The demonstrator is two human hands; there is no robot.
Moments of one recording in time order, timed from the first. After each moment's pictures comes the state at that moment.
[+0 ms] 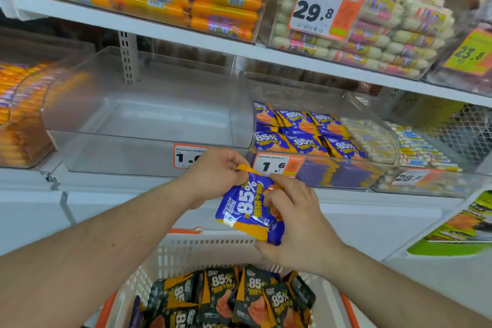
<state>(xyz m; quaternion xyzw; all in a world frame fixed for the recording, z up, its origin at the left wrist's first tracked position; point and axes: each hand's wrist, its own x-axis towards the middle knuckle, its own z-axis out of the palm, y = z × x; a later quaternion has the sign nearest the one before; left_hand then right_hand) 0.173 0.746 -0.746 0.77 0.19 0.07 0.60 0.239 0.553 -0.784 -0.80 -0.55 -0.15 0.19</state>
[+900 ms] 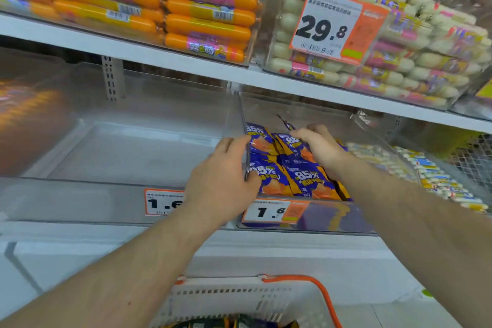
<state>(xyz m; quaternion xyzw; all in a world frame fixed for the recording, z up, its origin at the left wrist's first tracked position) 0.245 0.758 -0.739 0.89 0.18 0.28 0.30 0.443 0.638 -0.704 -0.85 -0.18 0.13 0.48</state>
